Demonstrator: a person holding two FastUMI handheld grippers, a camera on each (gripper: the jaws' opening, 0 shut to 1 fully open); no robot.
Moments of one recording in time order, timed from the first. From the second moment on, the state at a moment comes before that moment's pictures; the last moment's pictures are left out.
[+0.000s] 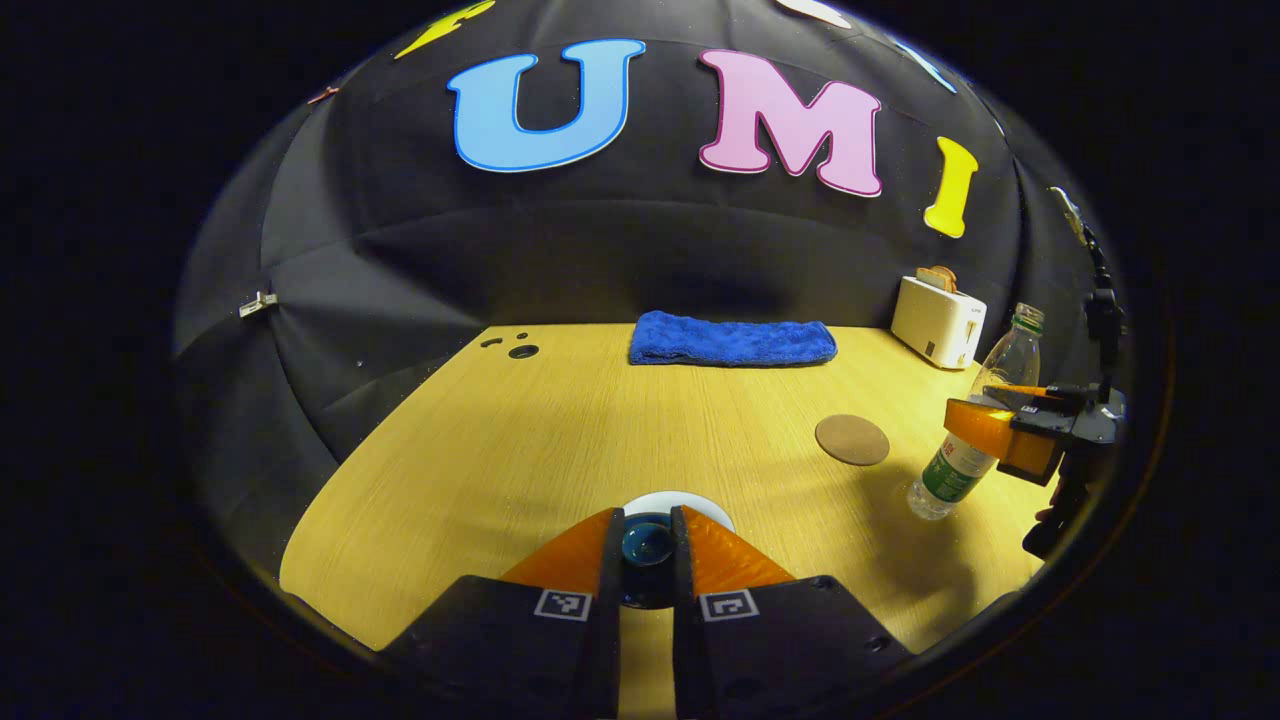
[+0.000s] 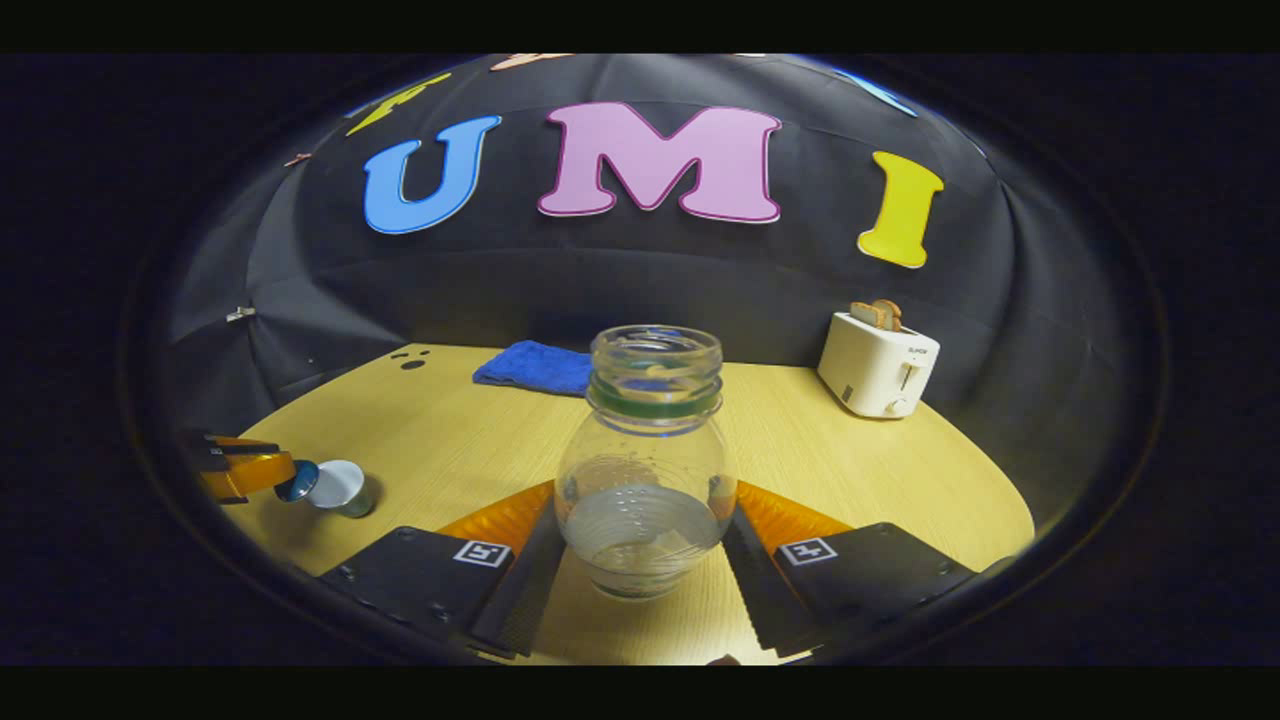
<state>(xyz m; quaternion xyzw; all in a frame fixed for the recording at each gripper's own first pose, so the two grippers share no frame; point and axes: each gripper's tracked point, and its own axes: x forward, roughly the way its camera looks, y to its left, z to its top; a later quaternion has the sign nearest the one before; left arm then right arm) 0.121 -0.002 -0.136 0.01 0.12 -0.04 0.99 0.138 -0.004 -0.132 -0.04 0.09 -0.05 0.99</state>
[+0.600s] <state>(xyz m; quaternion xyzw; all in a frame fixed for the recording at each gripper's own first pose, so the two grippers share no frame) 0.112 0.022 -0.120 -0.01 0.09 -0.04 0.99 0.141 0.038 -0.111 -0.23 0.08 0.02 0.97</state>
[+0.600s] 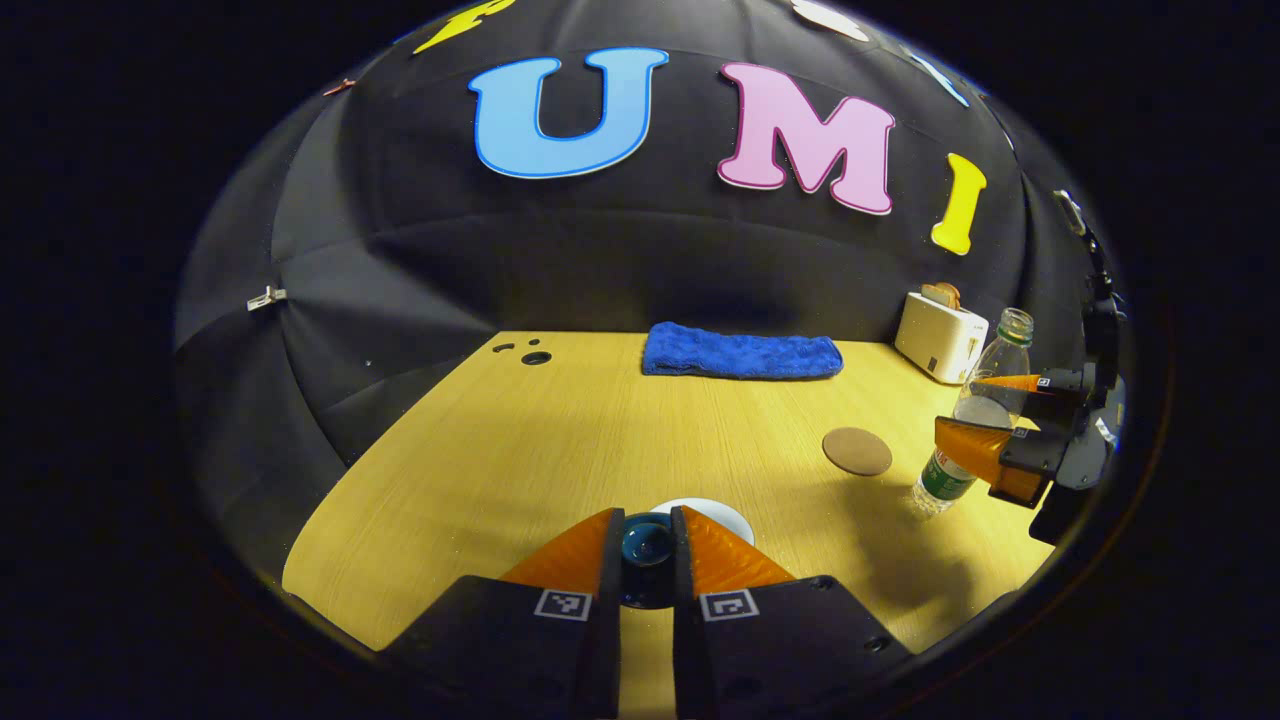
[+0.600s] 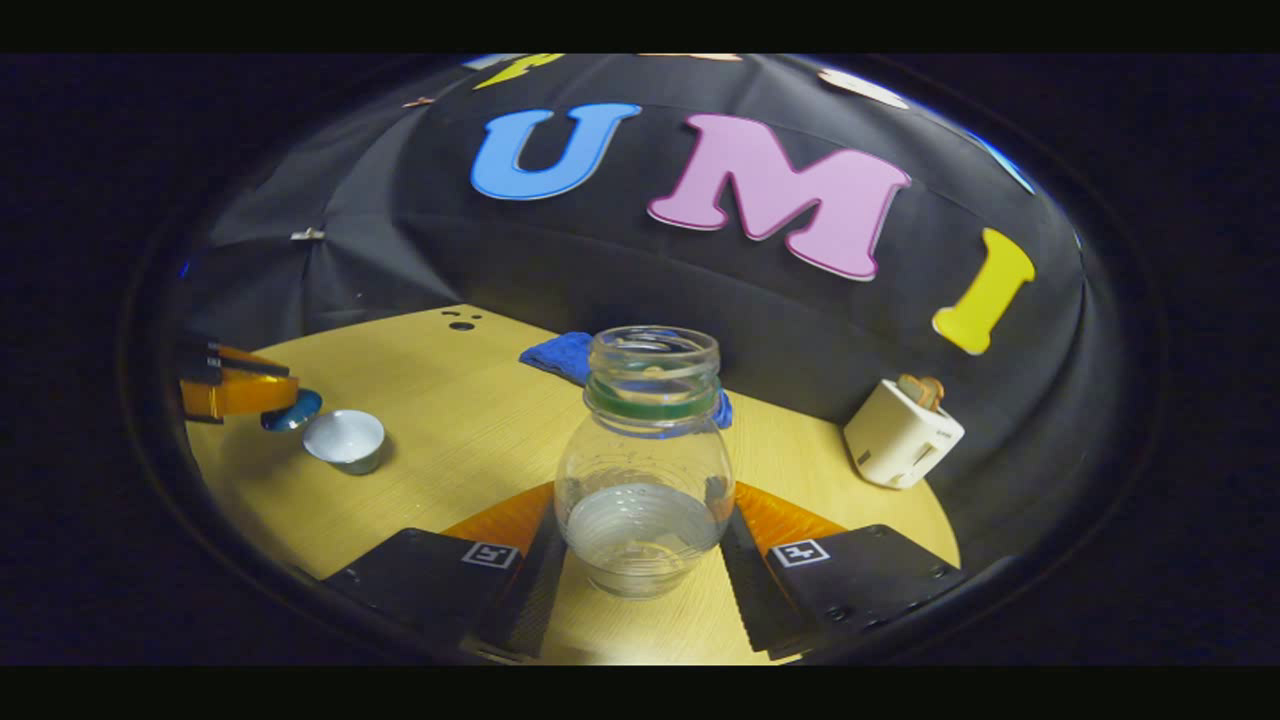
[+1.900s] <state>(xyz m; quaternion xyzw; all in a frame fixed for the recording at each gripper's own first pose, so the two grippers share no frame) 0.082 0.101 -0.122 -0.05 0.04 -0.04 1.00 0.206 0.128 -0.141 -0.66 0.04 0.12 0.74</state>
